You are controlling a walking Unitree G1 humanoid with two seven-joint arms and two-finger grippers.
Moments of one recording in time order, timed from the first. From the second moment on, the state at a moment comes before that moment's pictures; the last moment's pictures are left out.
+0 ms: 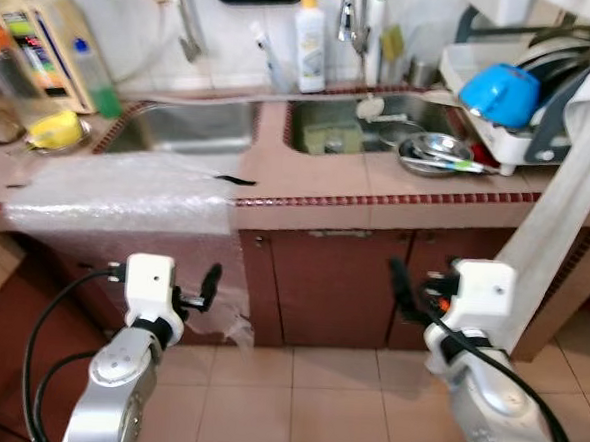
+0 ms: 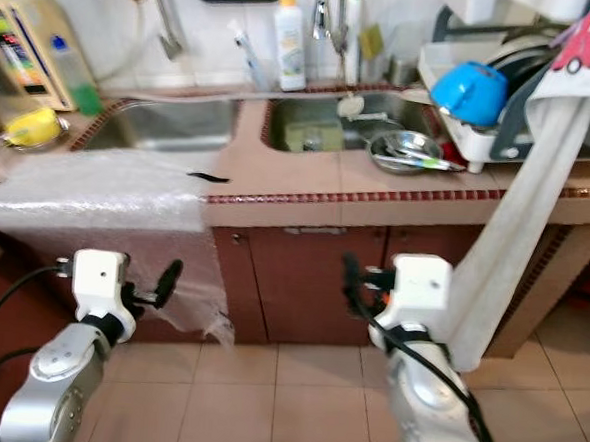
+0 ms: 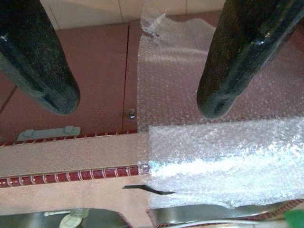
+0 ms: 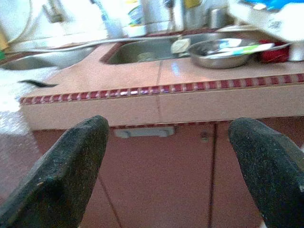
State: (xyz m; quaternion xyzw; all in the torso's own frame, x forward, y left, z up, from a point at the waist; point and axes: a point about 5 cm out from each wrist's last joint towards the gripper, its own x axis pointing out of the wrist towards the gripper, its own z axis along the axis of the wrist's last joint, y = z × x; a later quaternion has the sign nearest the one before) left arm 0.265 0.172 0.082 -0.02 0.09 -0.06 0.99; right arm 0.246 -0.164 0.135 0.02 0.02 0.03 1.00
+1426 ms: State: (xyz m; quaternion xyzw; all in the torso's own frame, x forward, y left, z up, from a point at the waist) left arm 0.266 0.173 0.084 -0.02 0.08 -0.06 0.99; right arm 0.256 -0.150 0.141 0.03 0.00 0.05 1.00
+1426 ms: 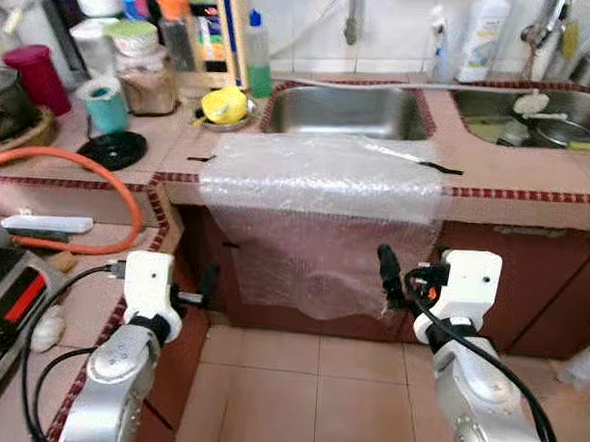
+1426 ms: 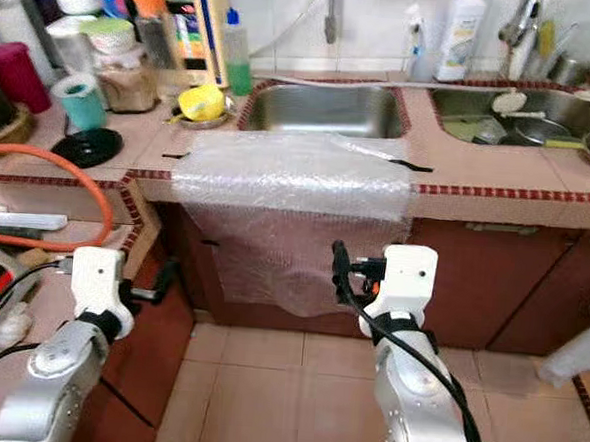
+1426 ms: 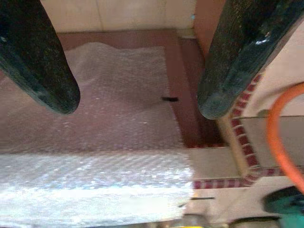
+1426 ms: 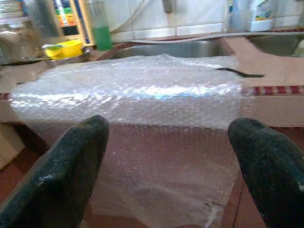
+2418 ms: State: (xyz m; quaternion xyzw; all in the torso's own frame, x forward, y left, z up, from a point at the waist) left arm 0.291 0.157 0.146 -0.02 -0.06 -0.08 1.00; right arm 0.266 -0.165 0.167 -0.04 -0.05 0.01 1.00
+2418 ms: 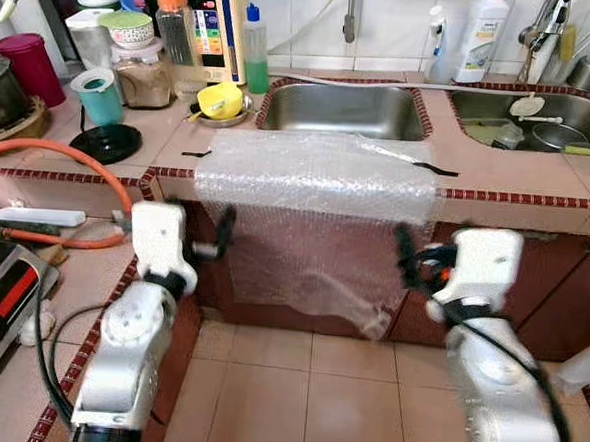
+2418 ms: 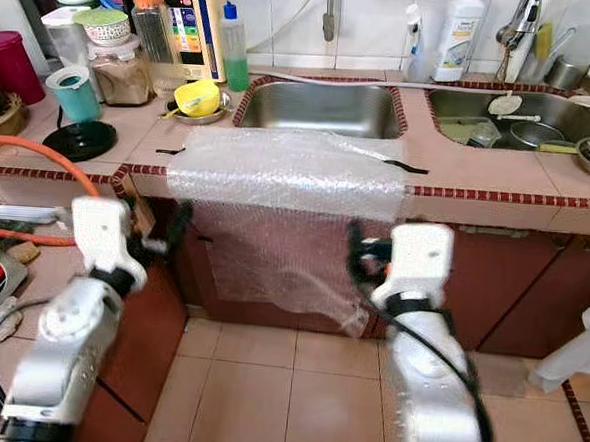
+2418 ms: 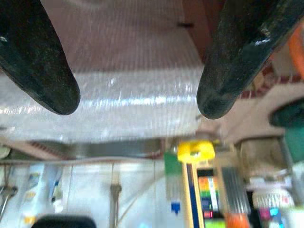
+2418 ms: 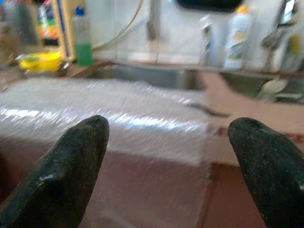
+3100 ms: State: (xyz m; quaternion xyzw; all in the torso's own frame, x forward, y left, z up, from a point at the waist) left arm 0.289 0.146 0.144 -0.03 -0.06 -0.09 0.99; right arm 0.262 -0.173 0.160 -0.05 -0.05 -0.02 1.00
